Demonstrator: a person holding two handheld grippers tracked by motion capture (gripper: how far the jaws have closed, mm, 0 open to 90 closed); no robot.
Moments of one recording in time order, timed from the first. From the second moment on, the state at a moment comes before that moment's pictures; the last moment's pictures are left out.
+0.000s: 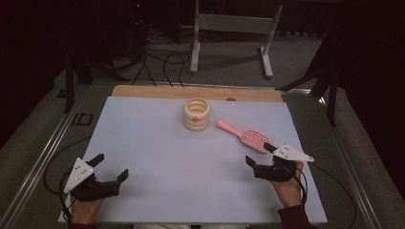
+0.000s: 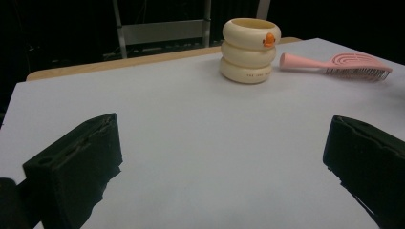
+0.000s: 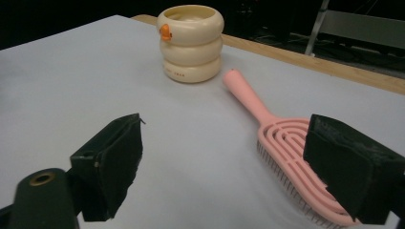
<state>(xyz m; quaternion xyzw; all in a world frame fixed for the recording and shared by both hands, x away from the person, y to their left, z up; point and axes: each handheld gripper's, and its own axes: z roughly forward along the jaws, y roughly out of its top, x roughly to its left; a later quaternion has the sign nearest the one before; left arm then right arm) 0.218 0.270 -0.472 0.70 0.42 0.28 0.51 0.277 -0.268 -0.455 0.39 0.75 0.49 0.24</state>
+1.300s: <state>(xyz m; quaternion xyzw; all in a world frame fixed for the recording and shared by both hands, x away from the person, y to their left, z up) 0.217 0.269 -0.475 0.70 0.42 0.28 0.51 0.336 -0.251 -0.463 0.41 0.78 0.42 0.23</state>
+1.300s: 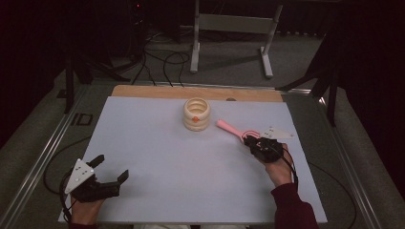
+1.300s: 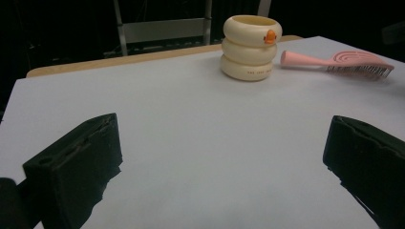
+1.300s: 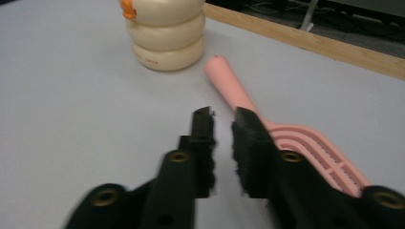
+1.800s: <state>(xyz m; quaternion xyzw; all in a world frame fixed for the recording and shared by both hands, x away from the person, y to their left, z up) 0.218 0.269 -0.476 0.70 0.42 0.27 0.51 0.351 -0.250 -0.481 0.42 0.79 0.39 0.21</state>
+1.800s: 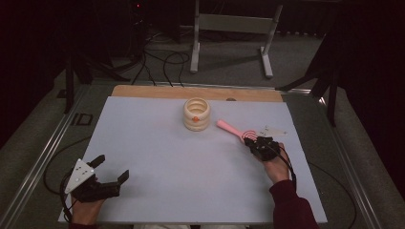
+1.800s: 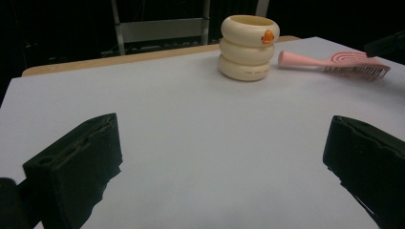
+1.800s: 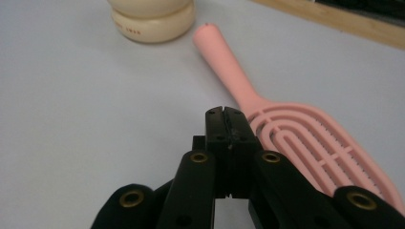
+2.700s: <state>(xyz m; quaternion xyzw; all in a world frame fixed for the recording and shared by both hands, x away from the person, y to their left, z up) 0.218 0.268 -0.477 0.70 0.42 0.27 0.51 0.357 -0.263 -0.502 0.45 0.80 0.35 0.21</state>
